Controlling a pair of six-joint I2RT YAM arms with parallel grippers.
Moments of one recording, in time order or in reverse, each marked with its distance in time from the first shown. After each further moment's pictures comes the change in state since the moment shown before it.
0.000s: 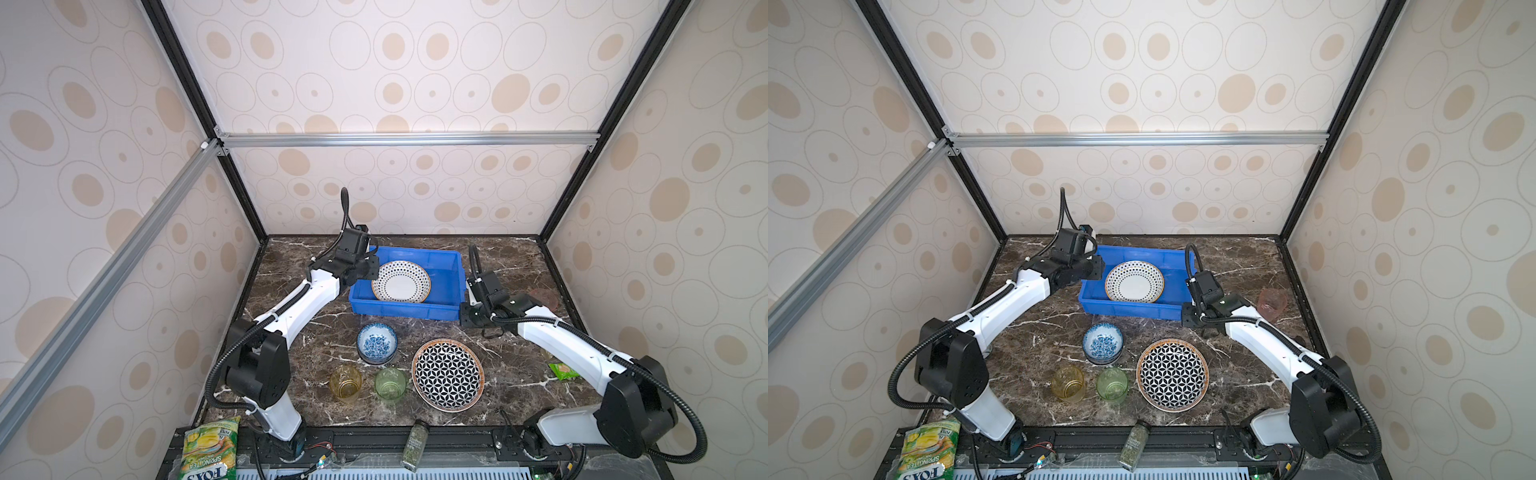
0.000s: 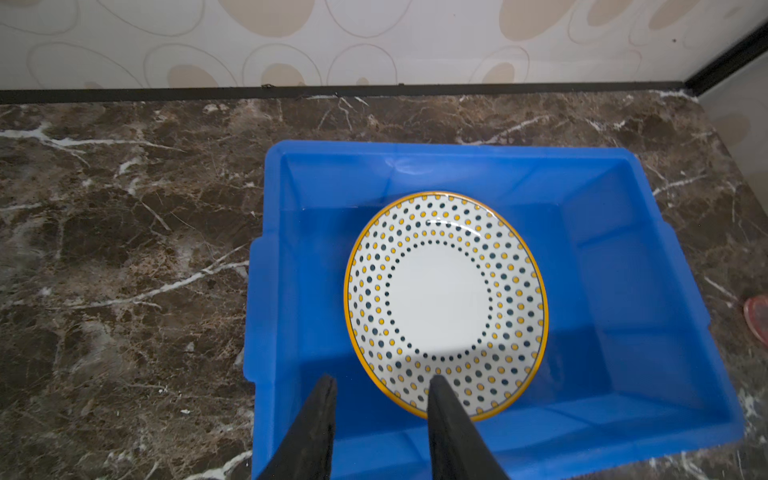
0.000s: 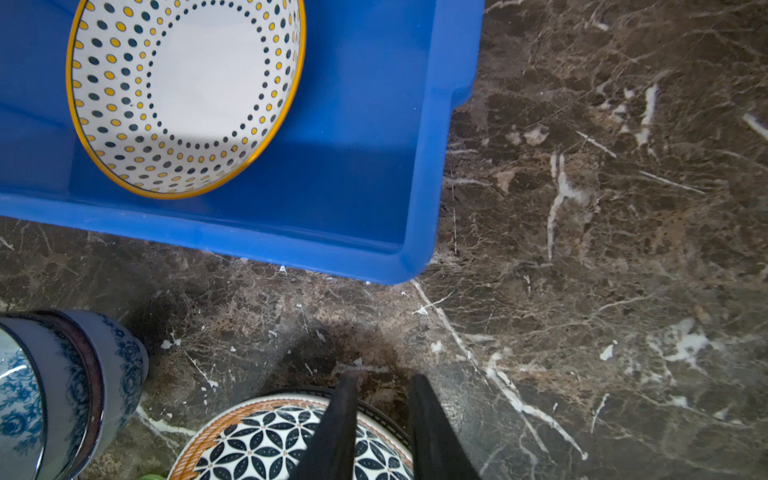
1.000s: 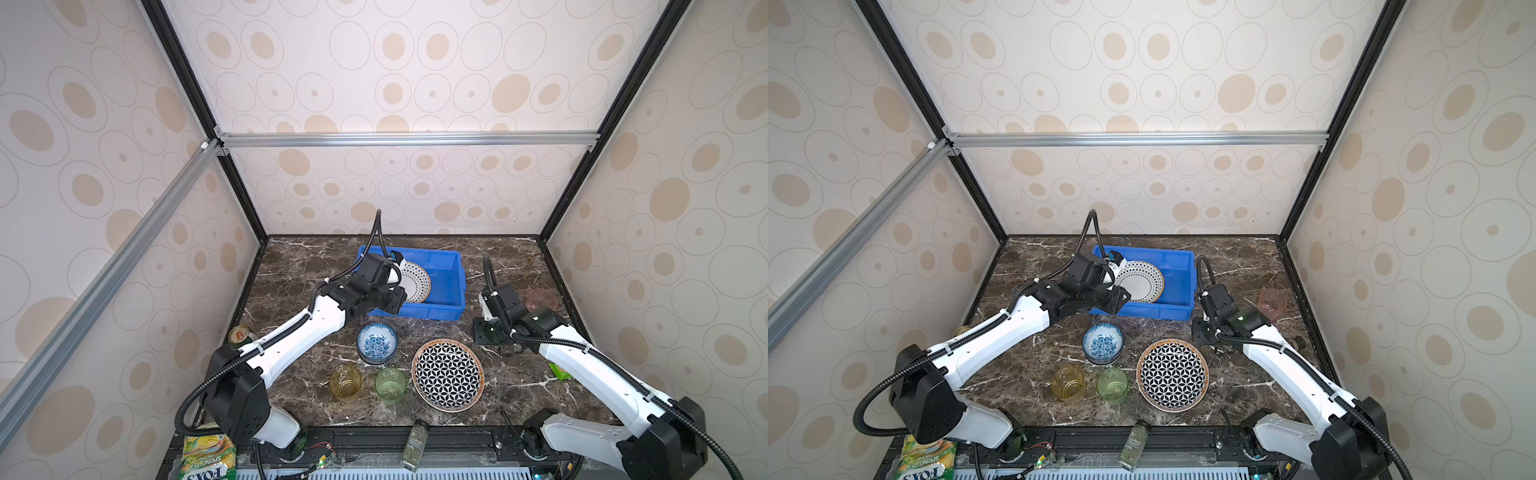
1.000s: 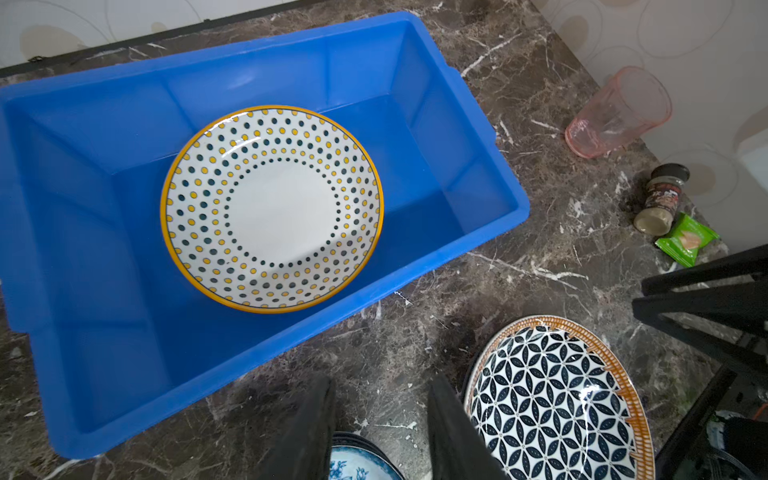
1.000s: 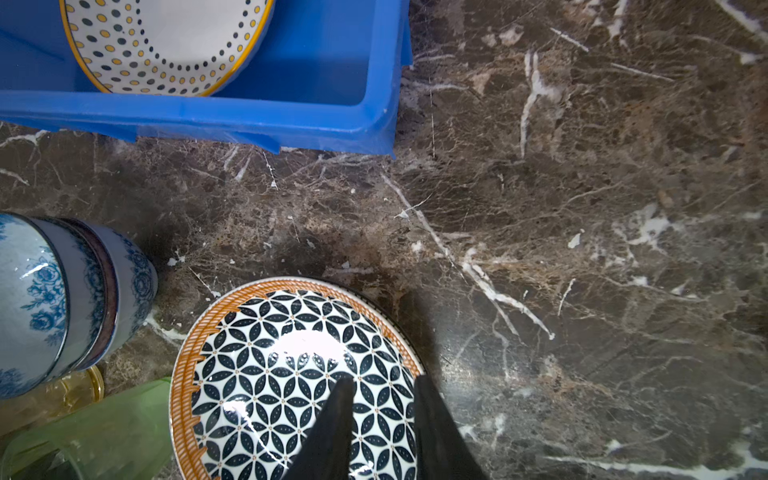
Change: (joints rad) left arm -0.255 -0.163 -0.121 -0.063 0.112 0.069; right arm 0.015 -0.211 -0.067 -0.205 -0.035 0.046
